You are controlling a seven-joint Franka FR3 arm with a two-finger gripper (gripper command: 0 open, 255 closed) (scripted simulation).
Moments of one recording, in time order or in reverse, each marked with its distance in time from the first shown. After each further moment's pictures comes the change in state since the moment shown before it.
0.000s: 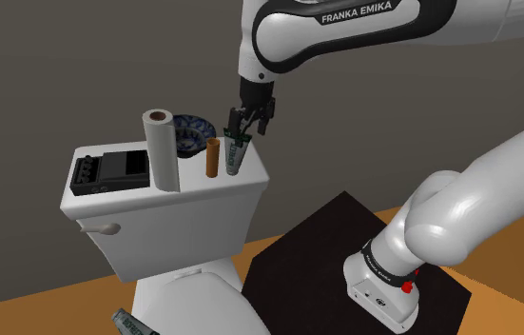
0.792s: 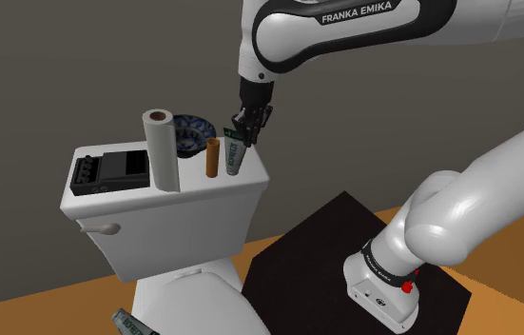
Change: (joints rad) arm 0.000 0.000 0.000 0.000 0.000 0.001 0.000
